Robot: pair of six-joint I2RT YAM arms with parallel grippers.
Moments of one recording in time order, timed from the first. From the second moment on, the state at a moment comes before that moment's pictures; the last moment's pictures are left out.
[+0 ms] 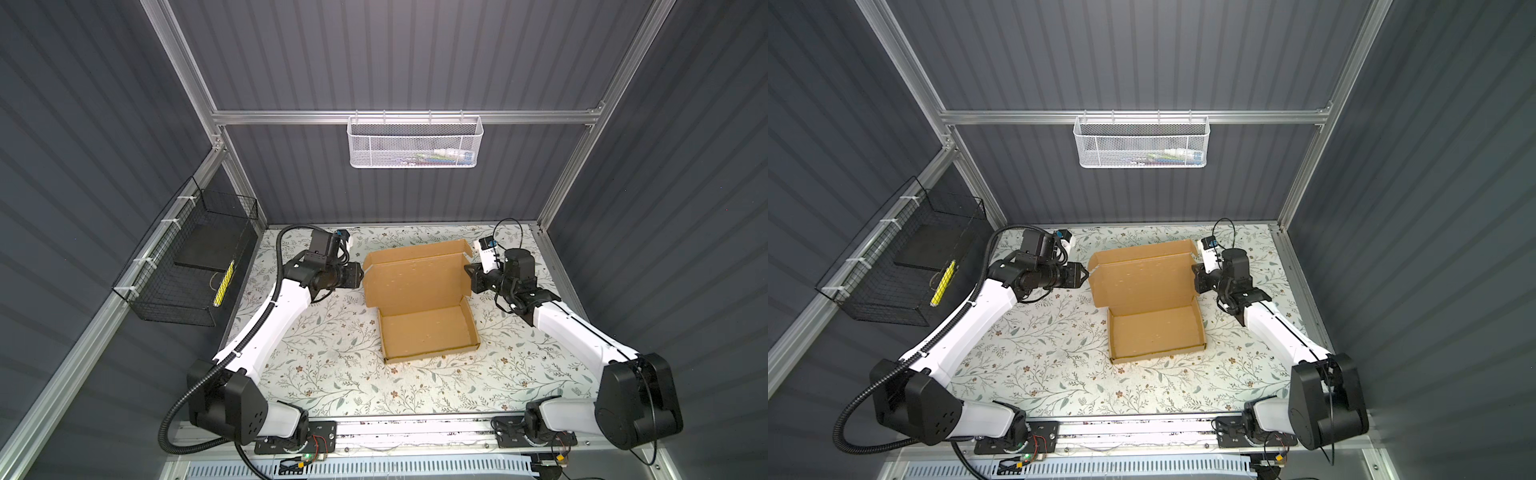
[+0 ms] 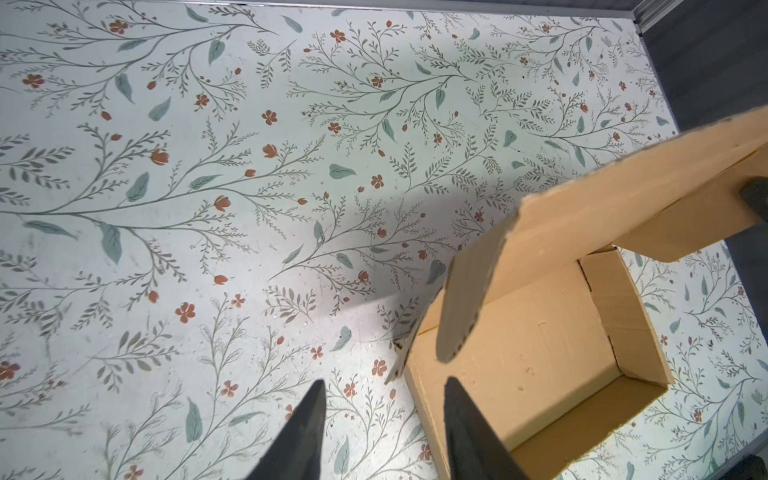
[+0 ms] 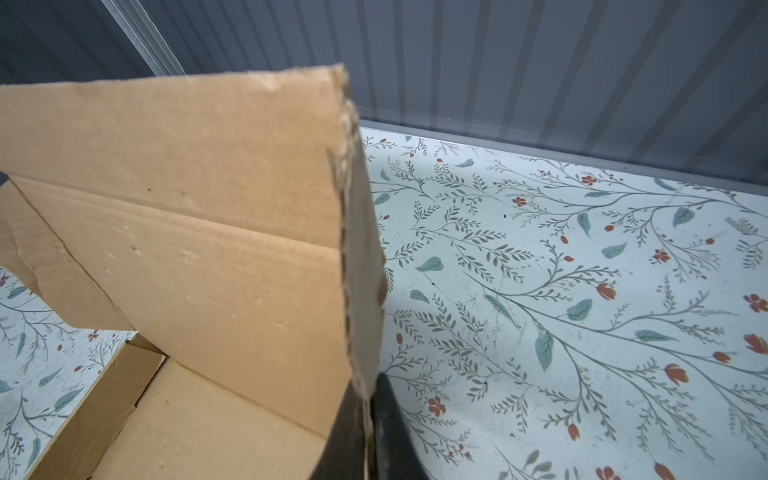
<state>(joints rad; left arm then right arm) -0.36 1.41 1.28 -0.71 0.17 -0.21 0.23 1.33 0.84 0.00 -0.28 0.00</state>
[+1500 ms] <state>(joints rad) -0.36 1.52 1.23 -0.49 0.34 -0.16 0.26 1.36 0.84 0.04 -0.23 0.04</state>
